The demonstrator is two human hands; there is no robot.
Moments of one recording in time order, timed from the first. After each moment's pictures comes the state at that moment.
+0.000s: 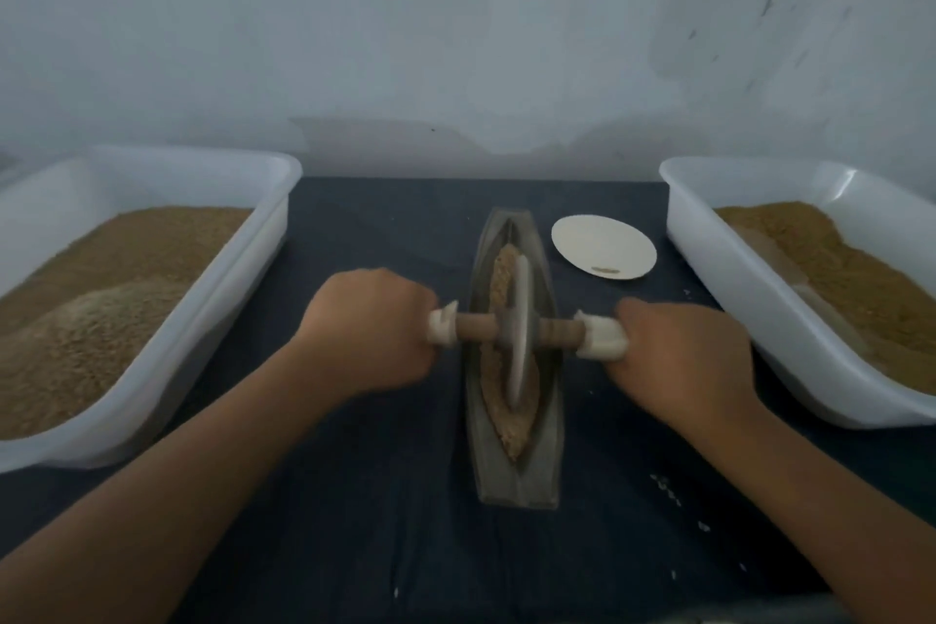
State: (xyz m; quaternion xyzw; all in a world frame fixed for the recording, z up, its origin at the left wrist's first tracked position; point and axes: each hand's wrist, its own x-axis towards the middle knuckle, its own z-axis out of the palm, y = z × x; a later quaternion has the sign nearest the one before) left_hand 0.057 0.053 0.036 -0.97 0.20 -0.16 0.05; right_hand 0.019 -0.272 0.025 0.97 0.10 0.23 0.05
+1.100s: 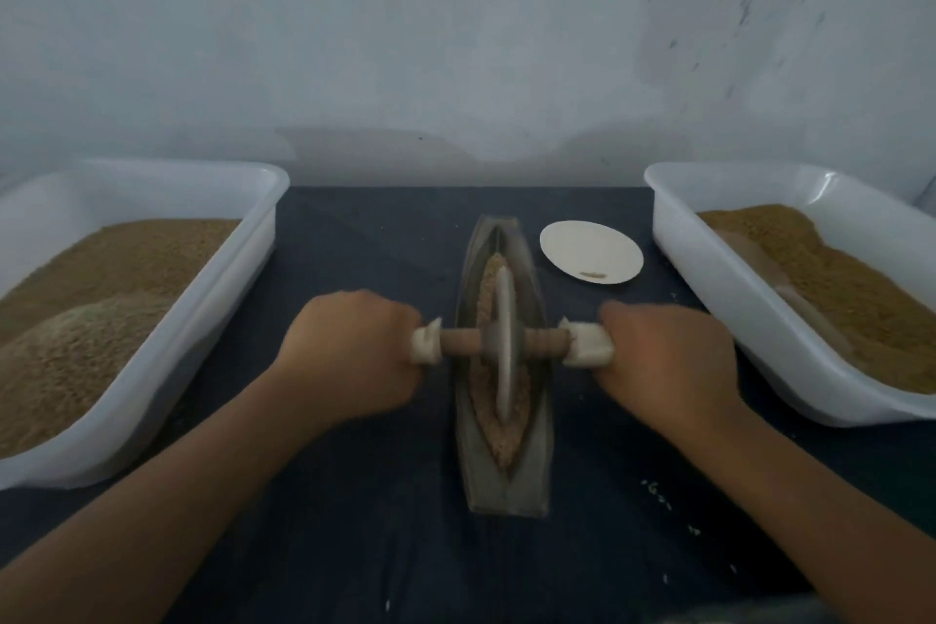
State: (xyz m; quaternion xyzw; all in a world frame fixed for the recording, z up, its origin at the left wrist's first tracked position) left_hand 0.046 0.059 0.030 -0.96 0.21 -0.18 0.03; right_hand 0.007 -0.259 0.041 0.97 0.08 0.20 0.06
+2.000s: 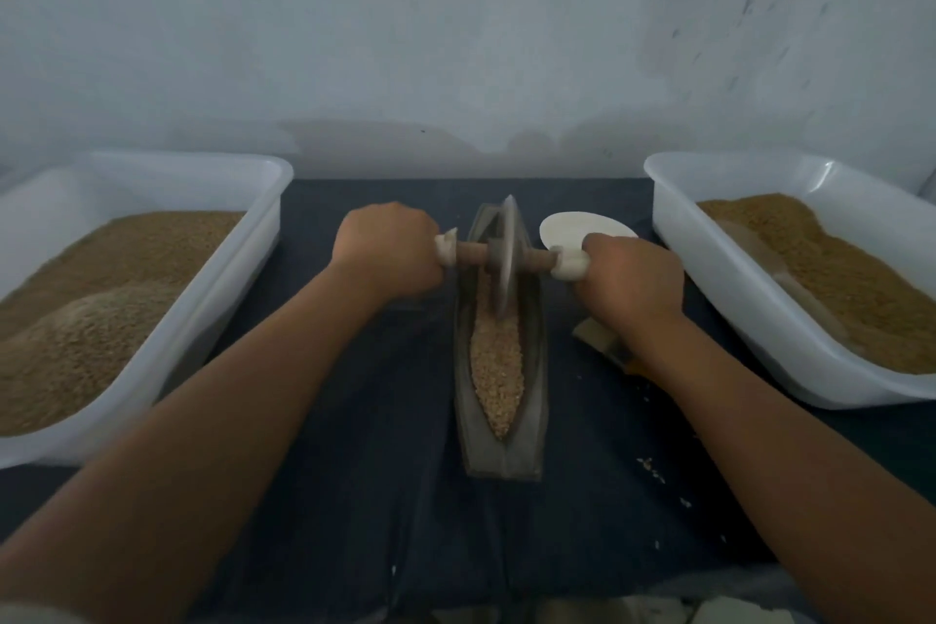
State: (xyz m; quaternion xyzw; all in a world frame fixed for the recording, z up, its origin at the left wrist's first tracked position) left_hand 0.125 0.020 0.067 -0.98 0.13 -0.14 0.05; right_hand 0.083 -0.251 0.046 0.99 0.01 0.17 0.00
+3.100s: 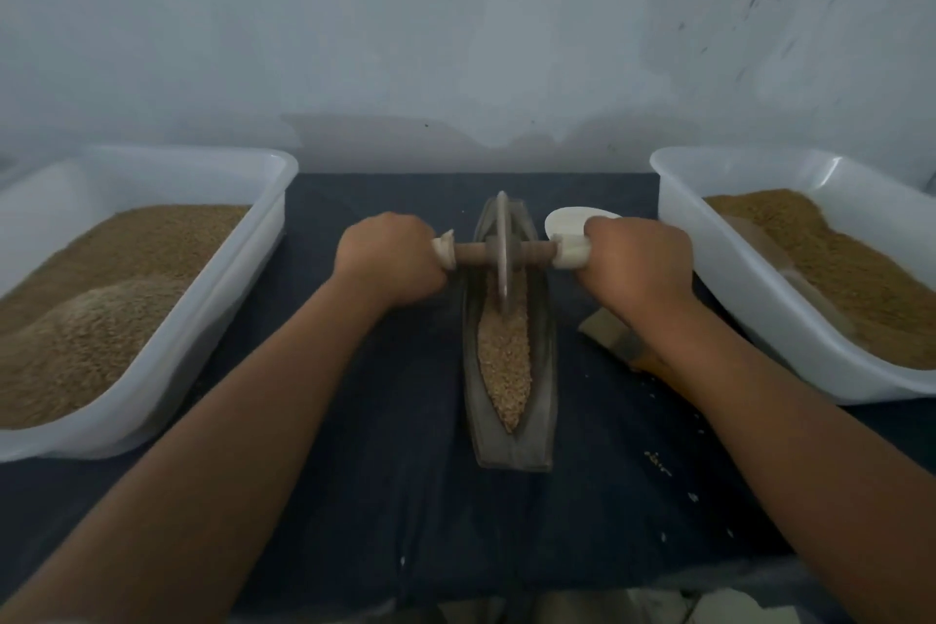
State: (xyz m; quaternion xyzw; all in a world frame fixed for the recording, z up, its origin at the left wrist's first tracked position) left_hand 0.120 0.025 0.055 -0.99 0.09 -0.10 -0.04; right_hand 0.085 -0.246 0.059 0.97 0.04 0.21 0.05
